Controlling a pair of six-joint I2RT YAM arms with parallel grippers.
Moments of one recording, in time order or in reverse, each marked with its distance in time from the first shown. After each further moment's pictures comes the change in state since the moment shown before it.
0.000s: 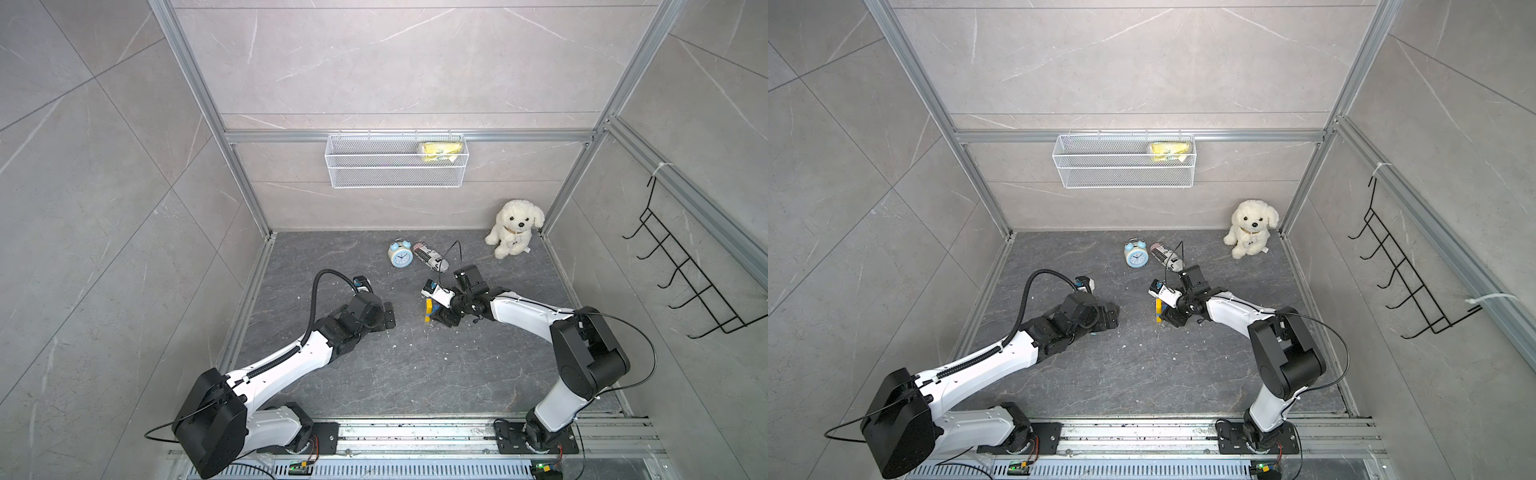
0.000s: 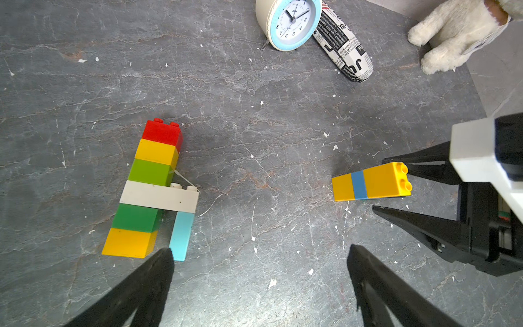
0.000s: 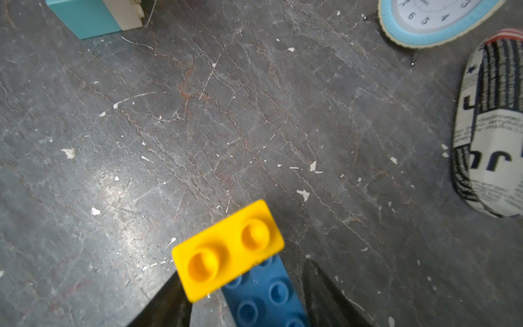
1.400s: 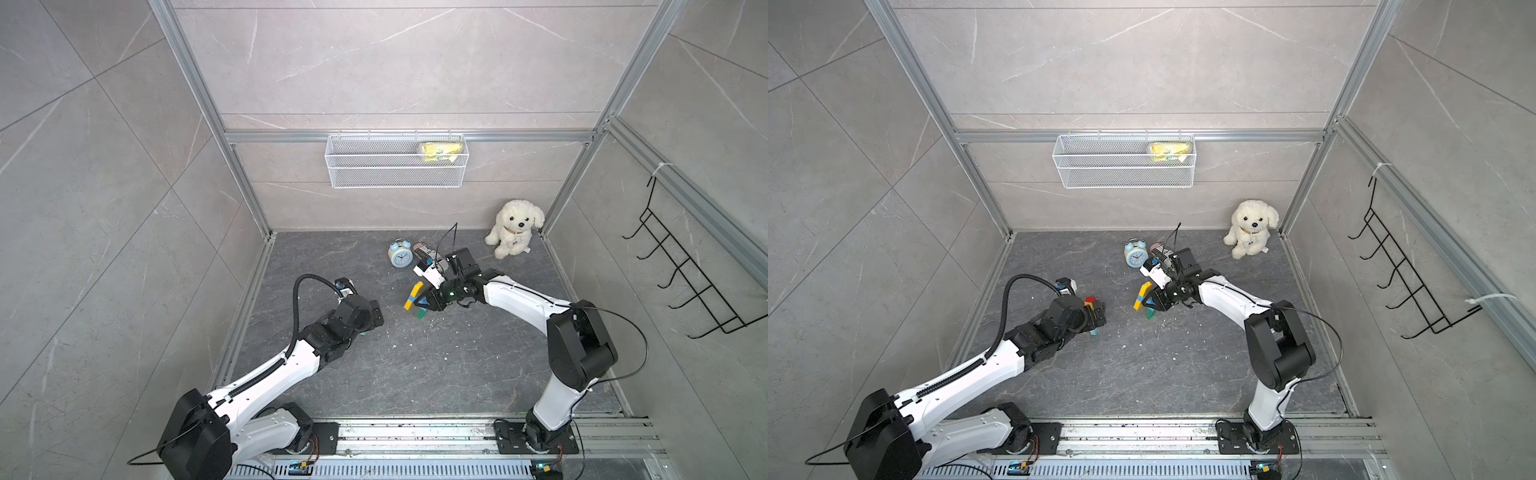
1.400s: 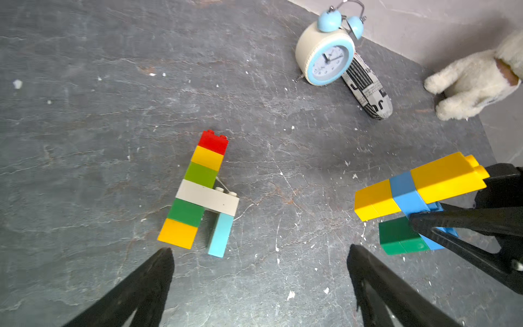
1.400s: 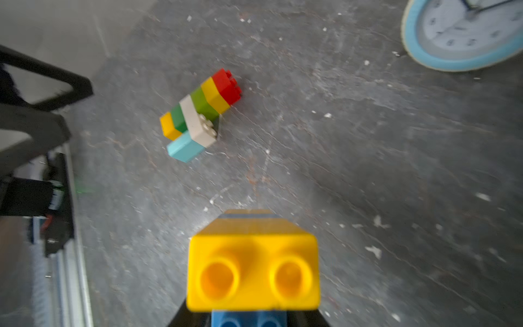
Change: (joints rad) left arm 0.051 -0.142 -0.069 -0.042 -0.118 -0.087; right arm 0.027 0.120 0.290 -0.181 -0.332 0.475
